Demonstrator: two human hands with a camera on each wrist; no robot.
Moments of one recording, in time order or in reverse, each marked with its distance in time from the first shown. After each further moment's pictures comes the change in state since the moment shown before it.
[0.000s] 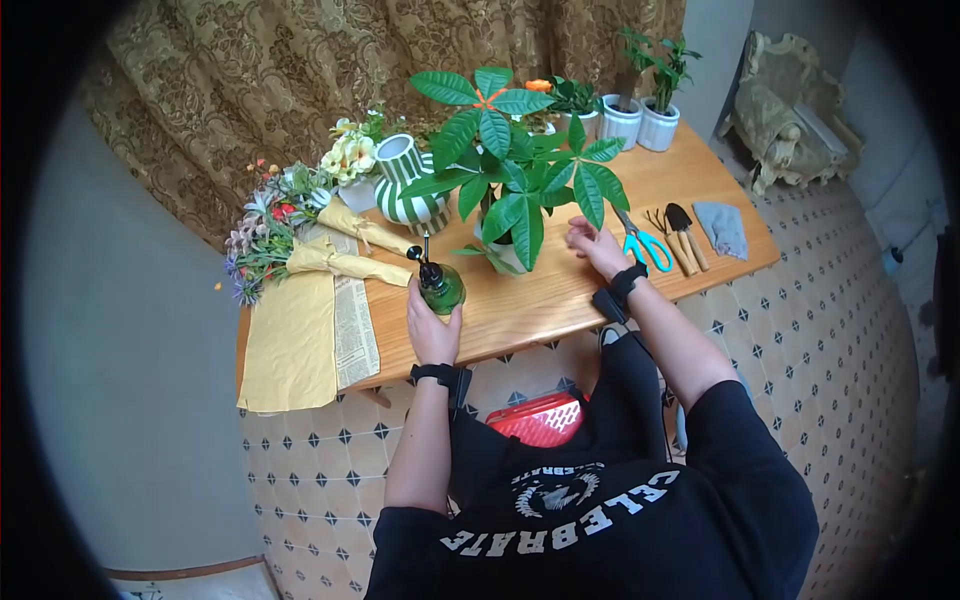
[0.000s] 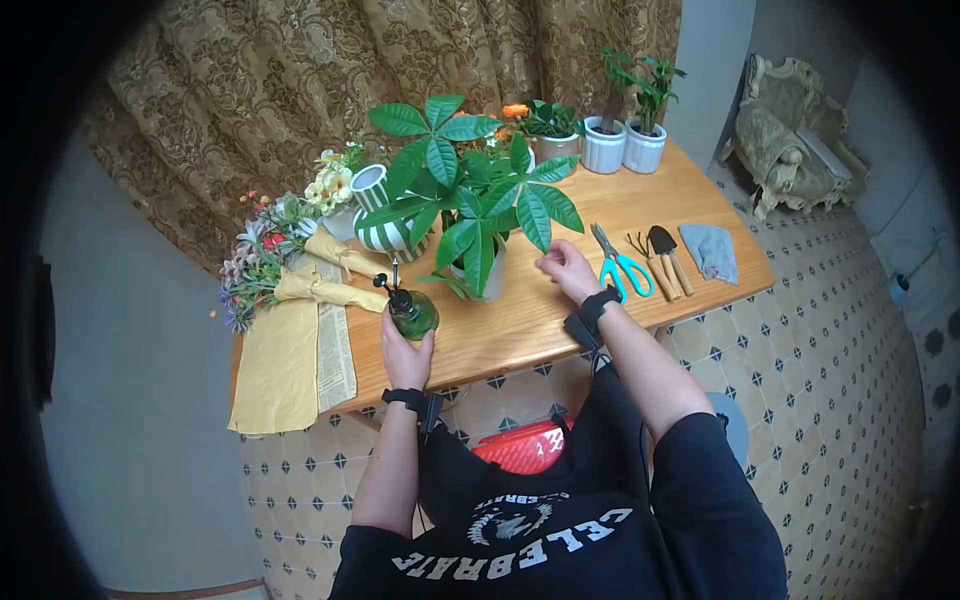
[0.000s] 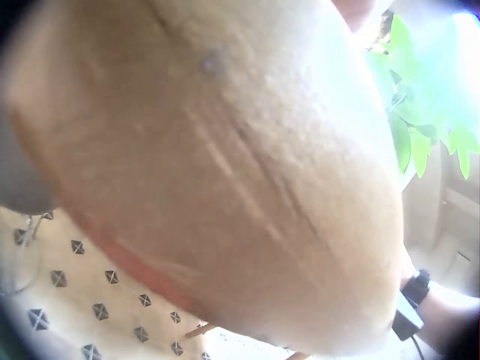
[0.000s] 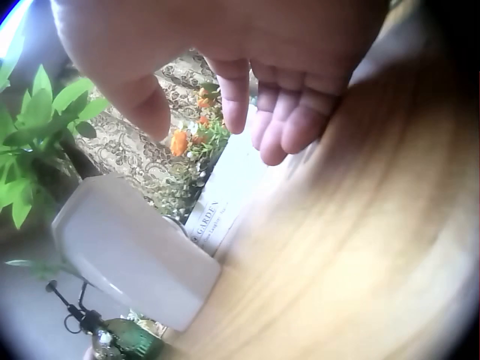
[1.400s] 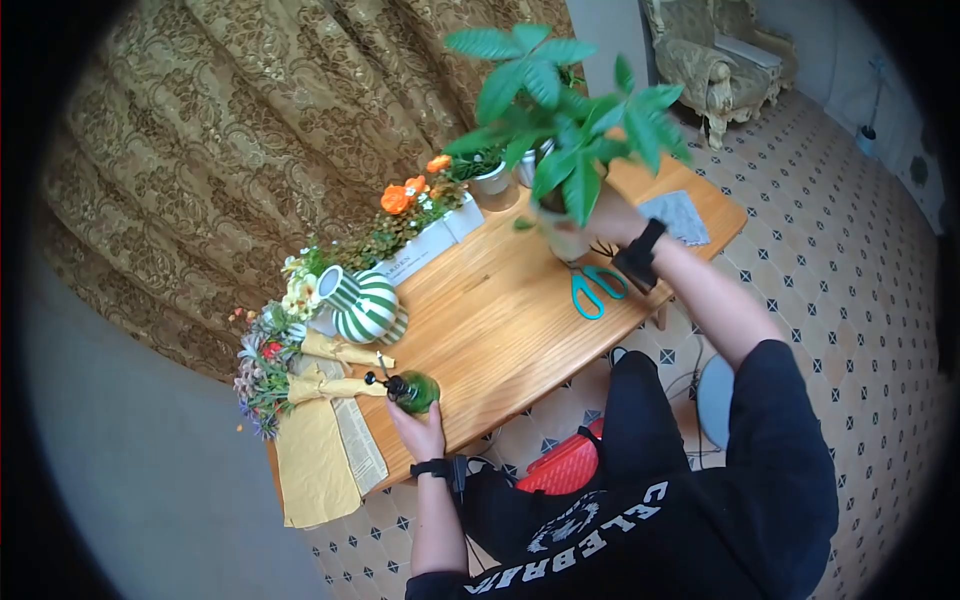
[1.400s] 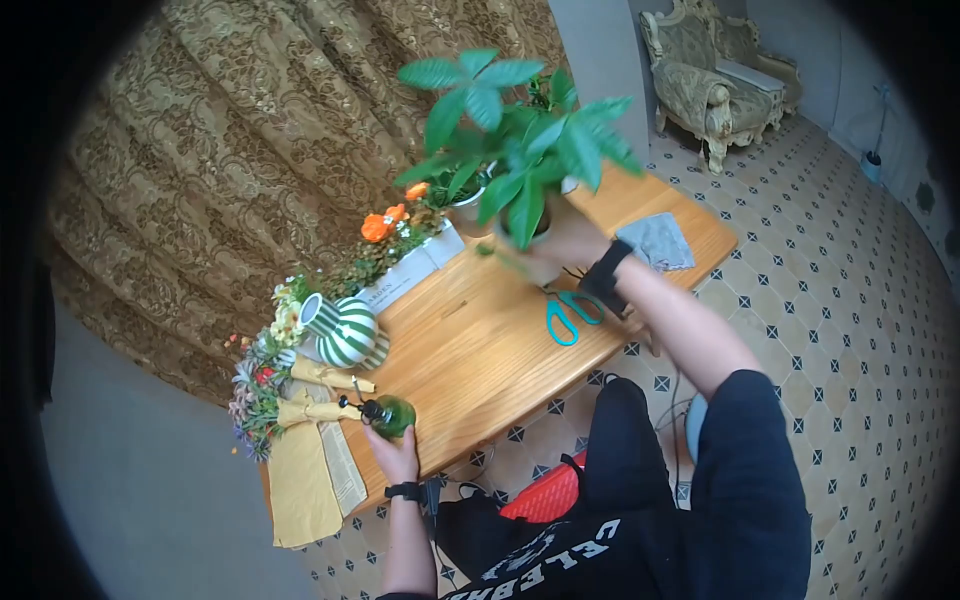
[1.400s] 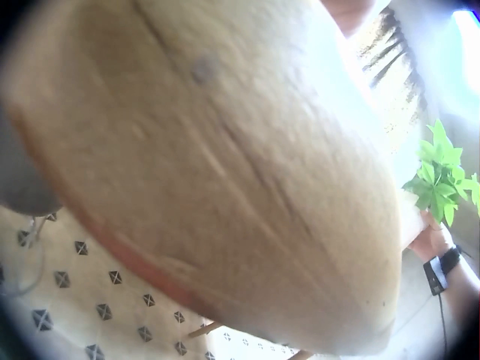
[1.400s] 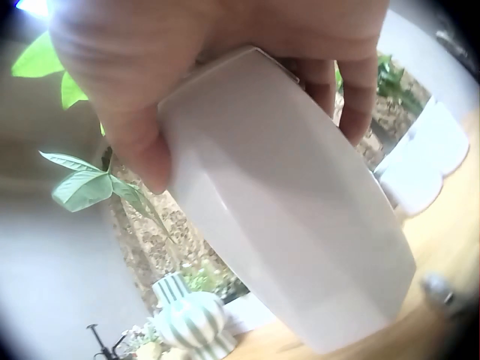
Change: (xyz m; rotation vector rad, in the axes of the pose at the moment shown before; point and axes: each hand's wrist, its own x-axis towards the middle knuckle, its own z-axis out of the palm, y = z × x) left_hand -0.004 0.000 0.003 0.013 -0.036 -0.039; right_hand -0.028 -0.156 -0.123 -0.255 0.104 -0.529
